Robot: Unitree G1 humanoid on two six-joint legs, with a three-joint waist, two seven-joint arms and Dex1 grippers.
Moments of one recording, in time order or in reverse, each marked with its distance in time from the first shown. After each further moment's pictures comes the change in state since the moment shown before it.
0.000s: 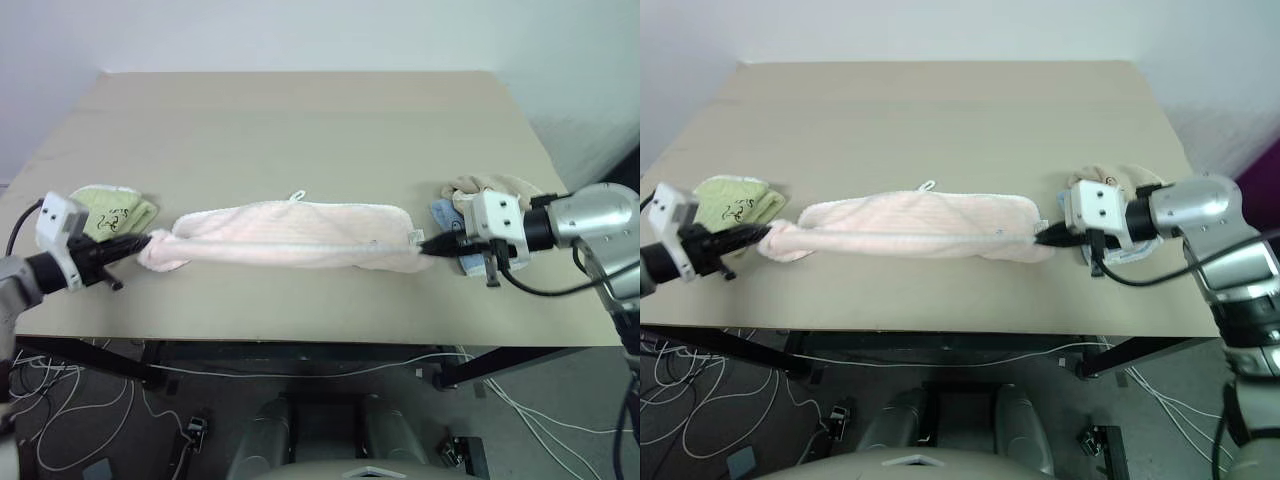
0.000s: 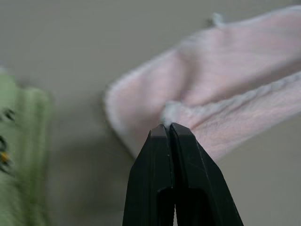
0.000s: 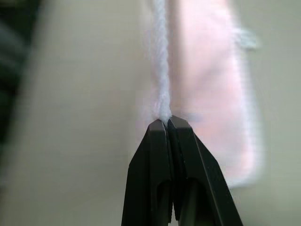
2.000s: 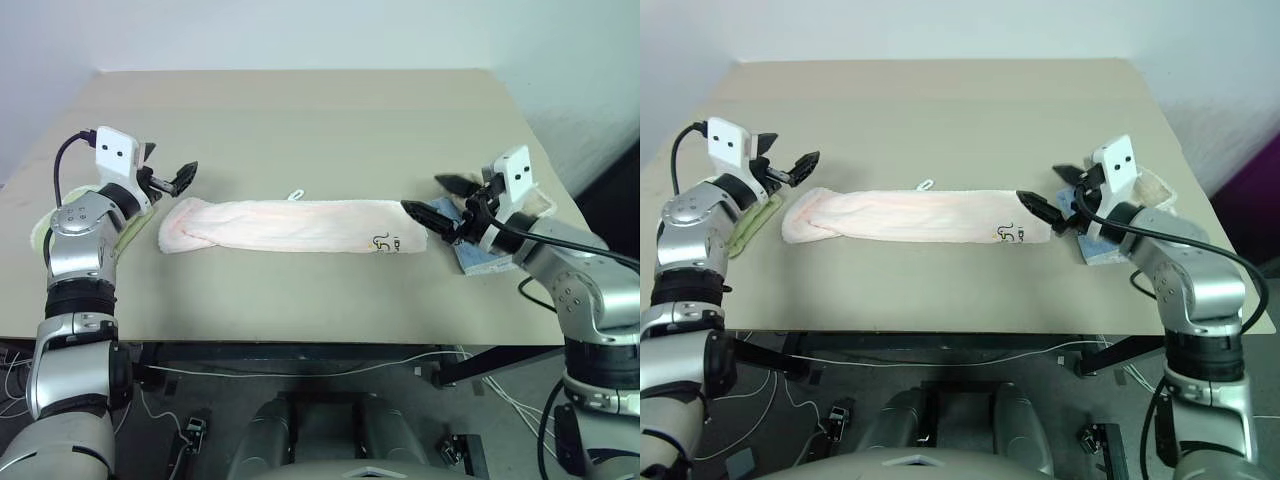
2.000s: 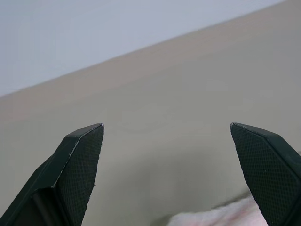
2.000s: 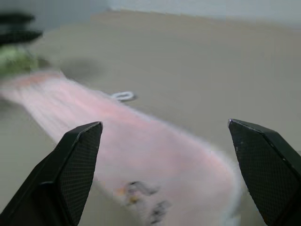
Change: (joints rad) left arm -0.291 -0.283 -0.054 0.146 0.119 -0.339 0.205; right arm 0.319 0.447 -0.471 -0.472 0.599 0.967 -0.893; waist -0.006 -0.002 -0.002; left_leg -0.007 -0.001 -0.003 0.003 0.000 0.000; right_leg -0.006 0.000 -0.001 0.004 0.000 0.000
